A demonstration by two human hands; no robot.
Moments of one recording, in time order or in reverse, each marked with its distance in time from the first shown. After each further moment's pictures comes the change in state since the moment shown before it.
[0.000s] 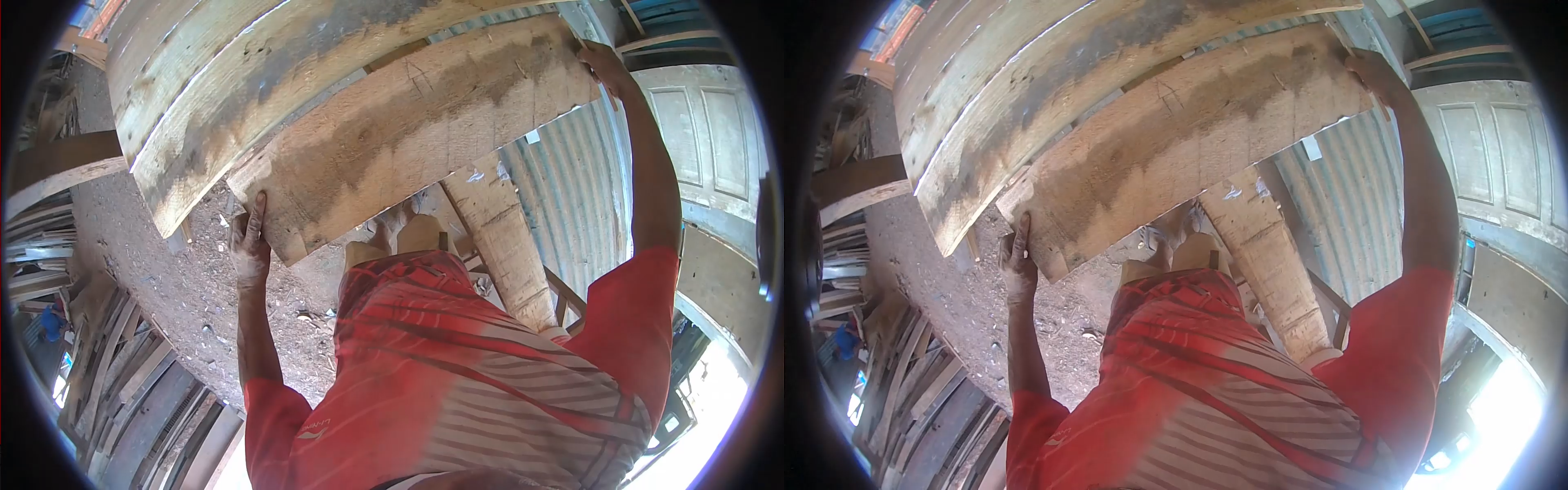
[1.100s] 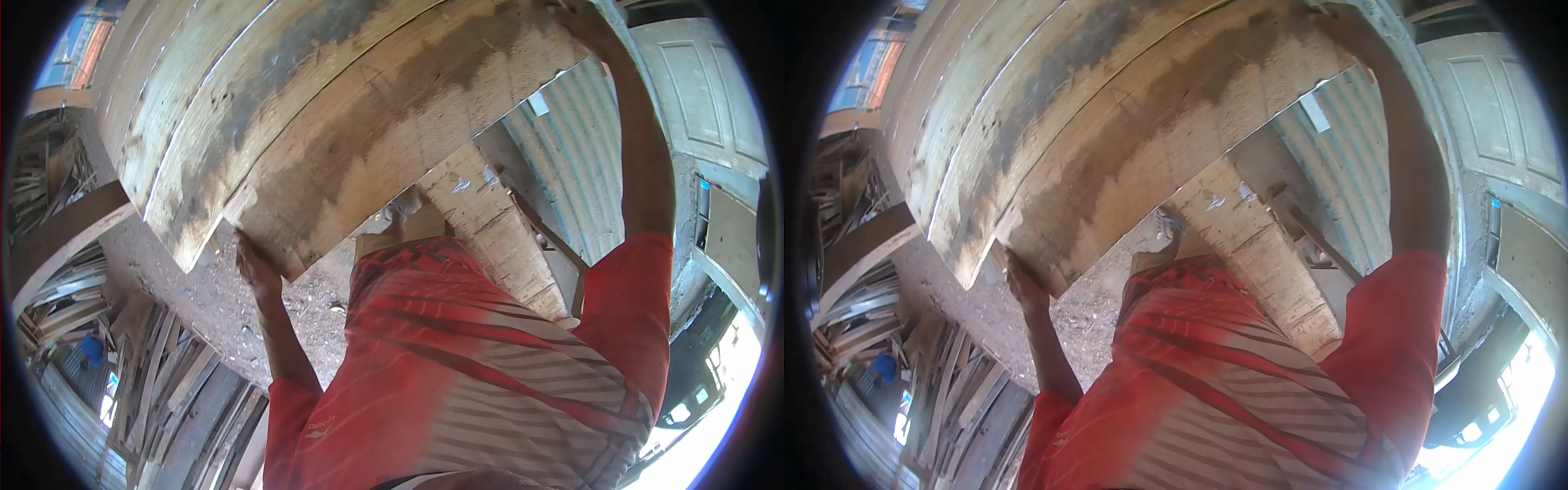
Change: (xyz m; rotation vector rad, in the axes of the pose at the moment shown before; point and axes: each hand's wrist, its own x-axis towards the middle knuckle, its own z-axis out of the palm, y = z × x) left_hand 0.023 0.016 0.014 -0.777 0.070 -0.994; right_hand 0.030 0.009 0.015 -0.076 0.180 -0.097
